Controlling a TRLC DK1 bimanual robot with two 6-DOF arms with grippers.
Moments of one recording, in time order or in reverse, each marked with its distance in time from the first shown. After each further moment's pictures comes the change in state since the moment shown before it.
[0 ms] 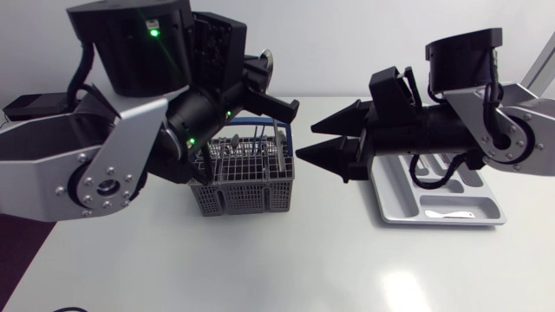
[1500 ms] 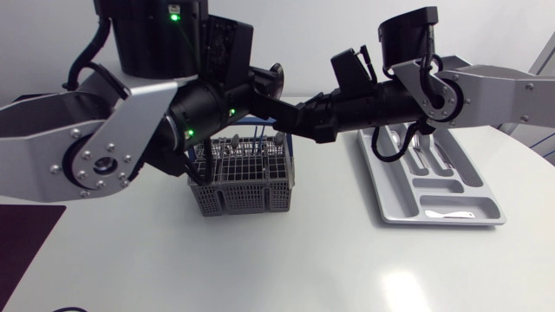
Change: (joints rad) left arm 0.013 0.010 0.067 -0.185 0.105 -0.127; right arm 0.039 0.244 0.229 0.000 -0.098 0.111
